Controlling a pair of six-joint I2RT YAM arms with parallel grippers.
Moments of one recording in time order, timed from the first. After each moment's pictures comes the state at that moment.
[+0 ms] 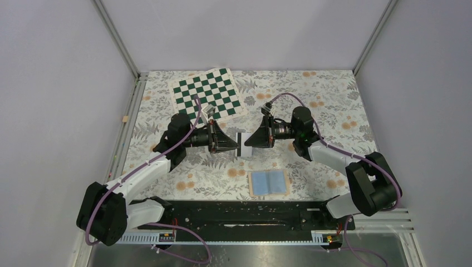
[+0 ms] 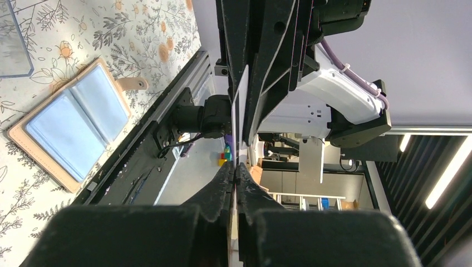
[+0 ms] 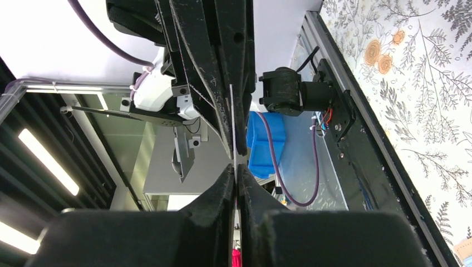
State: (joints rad) left arm -0.47 1.15 0.65 0.29 0.92 -1.23; right arm 0.47 1.45 0.70 0.65 -1.12 1.39
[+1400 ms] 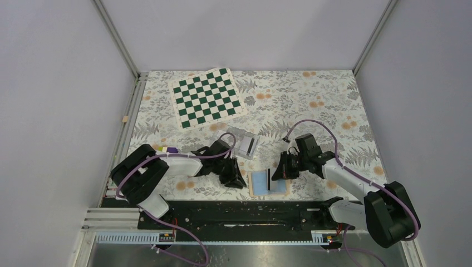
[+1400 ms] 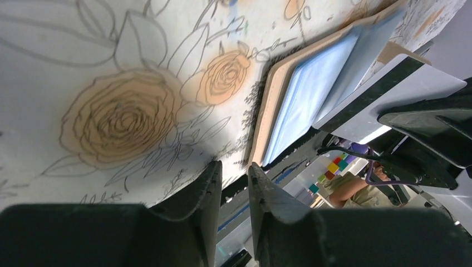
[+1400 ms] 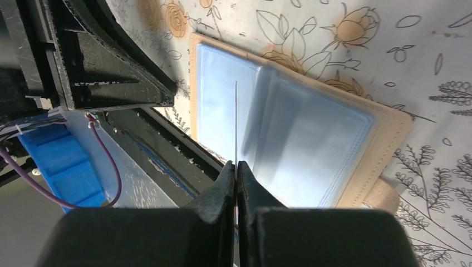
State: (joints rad) left arm -0.79 1.57 0.58 0.01 0.51 -1.10; right arm 0.43 1.16 0.48 -0.35 -0.60 0.50
